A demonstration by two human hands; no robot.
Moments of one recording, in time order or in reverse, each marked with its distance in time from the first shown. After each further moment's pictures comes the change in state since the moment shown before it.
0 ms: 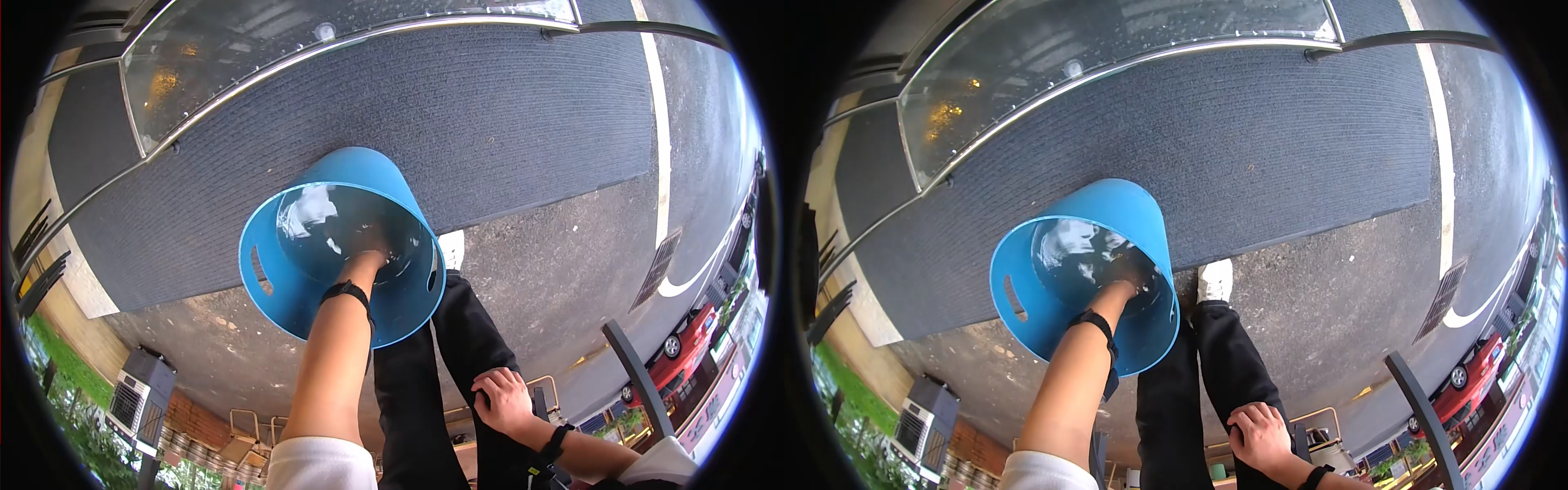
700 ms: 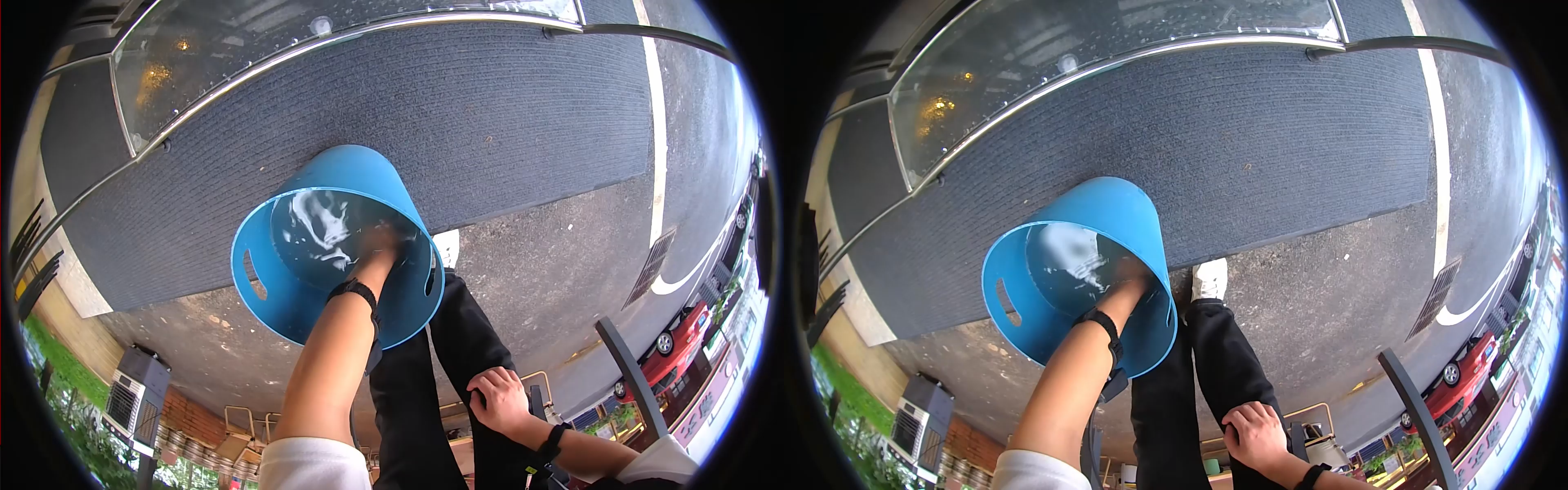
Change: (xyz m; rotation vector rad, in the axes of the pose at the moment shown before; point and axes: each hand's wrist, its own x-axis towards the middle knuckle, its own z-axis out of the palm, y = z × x) left_hand 0.014 0.023 0.016 0.026 -0.027 0.068; right_hand 0.008 -0.003 -0.004 -0.018 -0.014 0.001
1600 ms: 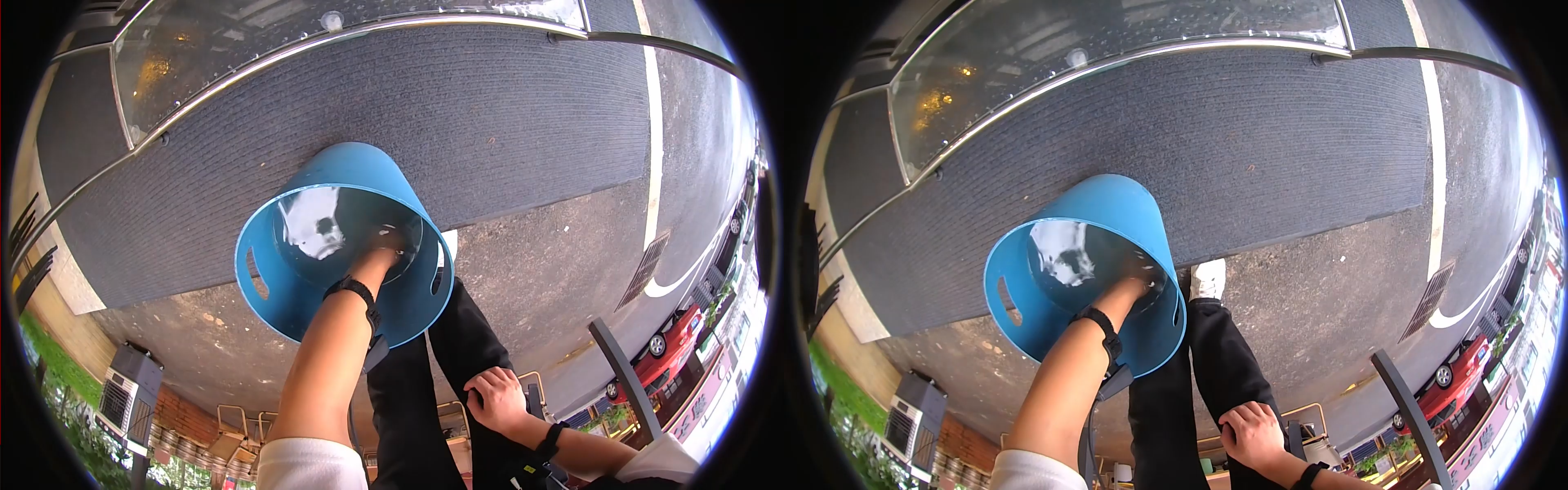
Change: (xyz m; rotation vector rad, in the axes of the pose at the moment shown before) left_hand -0.019 0.011 -0.037 0.160 -0.249 0.140; right_hand 0.005 -0.008 0.001 -0.023 0.004 -0.030
